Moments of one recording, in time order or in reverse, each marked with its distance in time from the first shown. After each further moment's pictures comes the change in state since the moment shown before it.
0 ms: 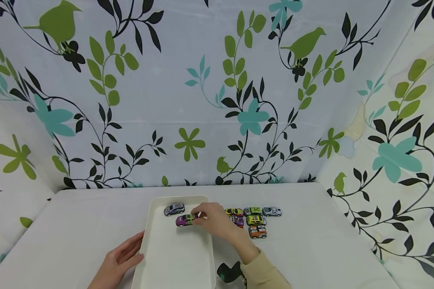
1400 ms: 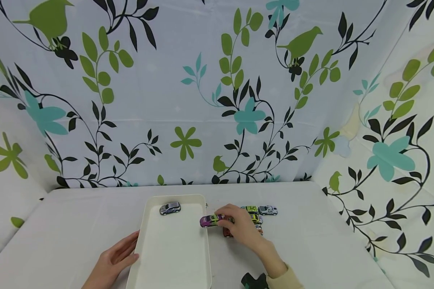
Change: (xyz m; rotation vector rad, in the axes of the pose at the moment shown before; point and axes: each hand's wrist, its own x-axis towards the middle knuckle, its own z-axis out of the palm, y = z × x) left_hand 0.001 -0.001 -0.002 0.017 -0.004 0.016; right_hand -0.059 0.045 -0.027 0.035 0.195 0.021
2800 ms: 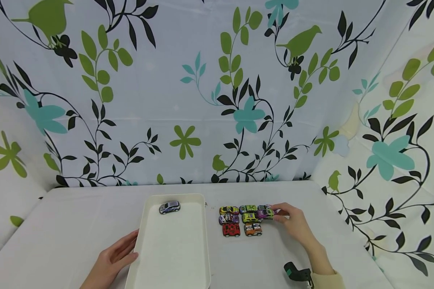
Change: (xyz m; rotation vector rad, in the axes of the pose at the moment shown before) left_hand 0.001 0.000 0.001 0.008 0.004 -0.003; right_hand -0.062 0.096 -0.097 -0.135 0.188 0.279
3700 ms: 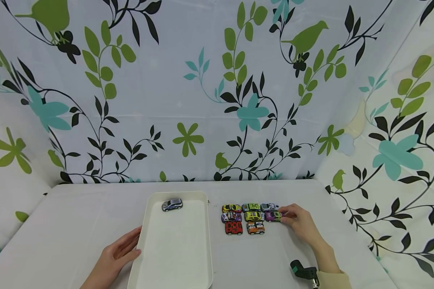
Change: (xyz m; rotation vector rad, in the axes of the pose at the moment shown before) left_hand -0.003 0.003 -0.001 0.022 -0.020 0.002; right_hand -0.002 0.026 -0.004 -0.067 -0.059 0.058
